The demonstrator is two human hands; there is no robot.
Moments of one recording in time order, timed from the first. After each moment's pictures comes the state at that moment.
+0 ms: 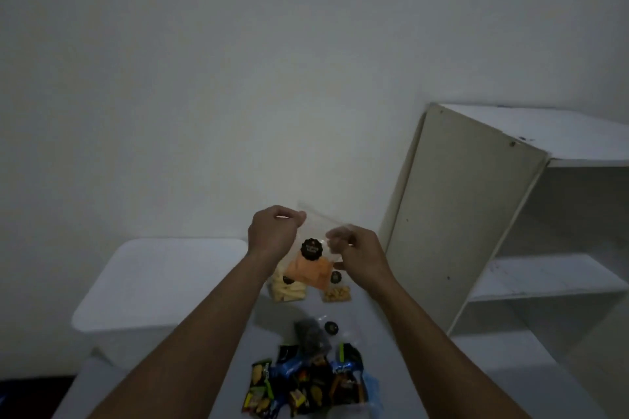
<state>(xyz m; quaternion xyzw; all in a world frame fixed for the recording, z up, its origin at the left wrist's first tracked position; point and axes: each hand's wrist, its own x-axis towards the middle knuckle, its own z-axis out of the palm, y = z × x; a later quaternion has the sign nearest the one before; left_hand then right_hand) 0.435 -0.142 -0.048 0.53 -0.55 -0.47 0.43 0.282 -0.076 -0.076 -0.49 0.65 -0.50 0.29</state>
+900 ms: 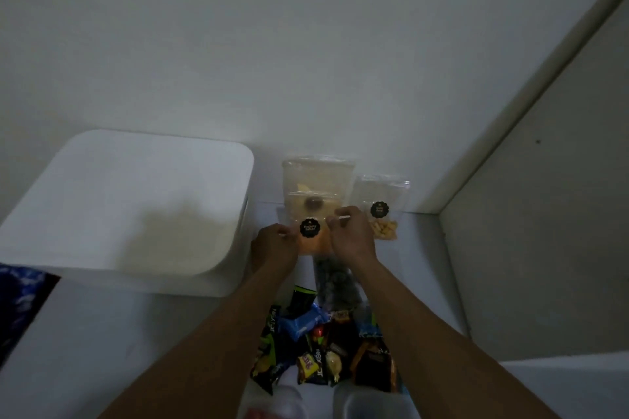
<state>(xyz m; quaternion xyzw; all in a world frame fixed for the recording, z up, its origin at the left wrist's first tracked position) 0.418 -0.231 -0.332 0.74 -0.50 -0.38 0.24 0.283 -0.223 -0.312 -0.41 0.76 -0.35 0.36</state>
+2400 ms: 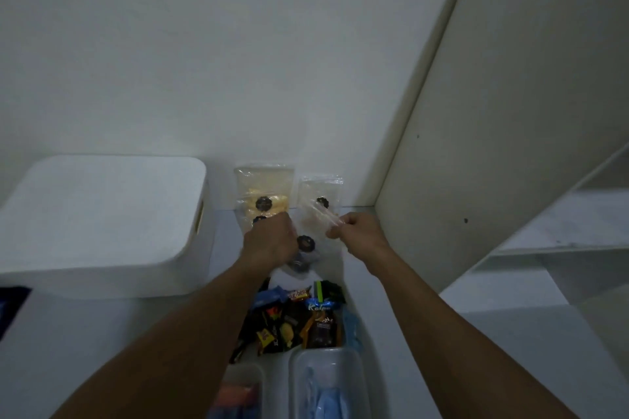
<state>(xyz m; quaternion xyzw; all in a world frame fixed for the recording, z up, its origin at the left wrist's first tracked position) 0.355 -0.184 -0.266 0.60 -0.75 -0.27 0.07 0.190 -0.126 -0.241 -0.36 0.76 -0.36 0.41</state>
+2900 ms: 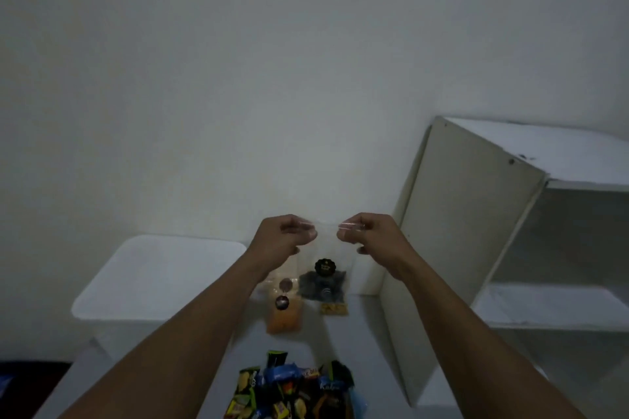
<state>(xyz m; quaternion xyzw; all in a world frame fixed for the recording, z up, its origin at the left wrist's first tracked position) 0.419 -0.142 -0.064 0.44 -0.61 -0.51 0.42 0.219 -0.084 -0.033 -0.54 0.63 -0.44 0.34</state>
